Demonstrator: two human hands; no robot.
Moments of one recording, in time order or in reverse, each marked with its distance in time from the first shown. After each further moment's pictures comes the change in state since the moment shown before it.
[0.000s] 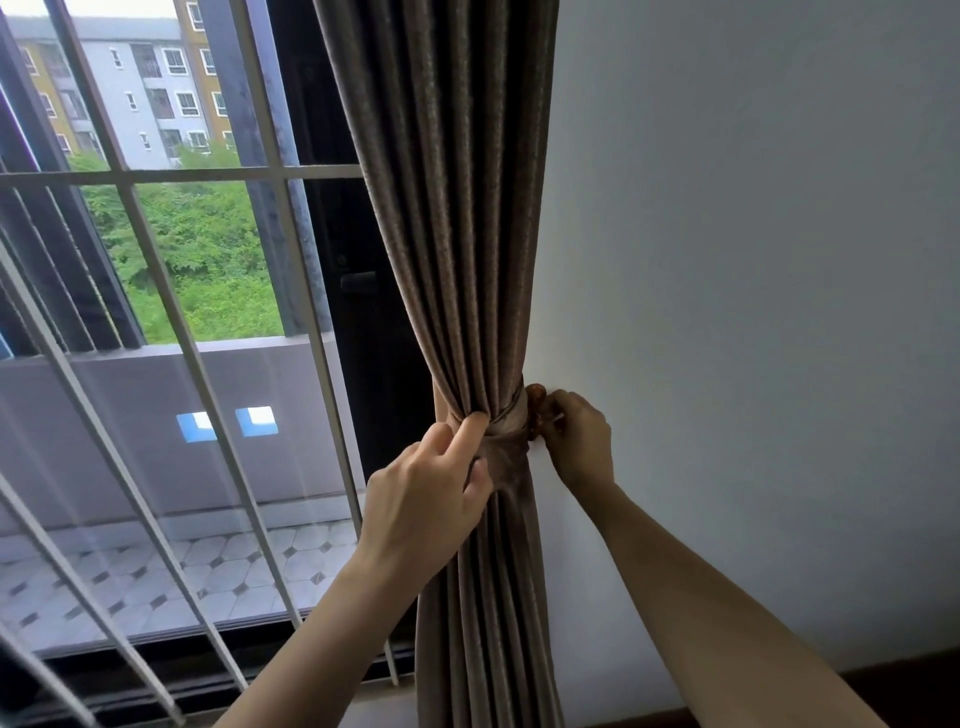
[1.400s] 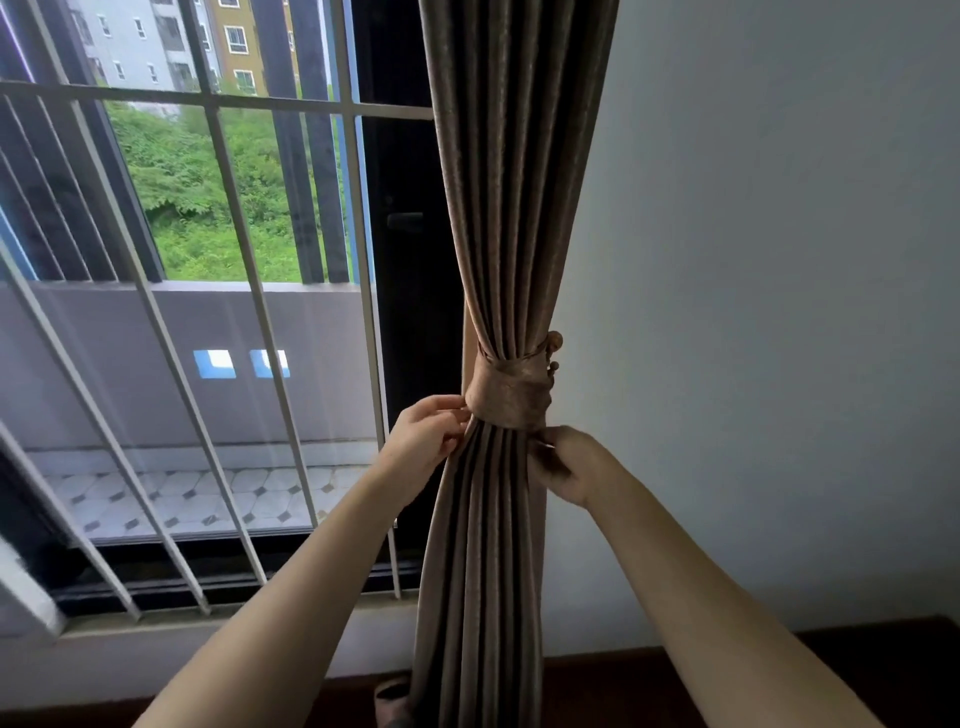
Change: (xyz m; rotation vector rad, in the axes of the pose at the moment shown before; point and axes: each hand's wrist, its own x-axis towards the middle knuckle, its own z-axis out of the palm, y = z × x) left_hand -0.030 -0.033 0.016 -1.343 -0.267 -1.075; right_hand -0.078 -0.072 -0.033 1.007 -0.343 1.113
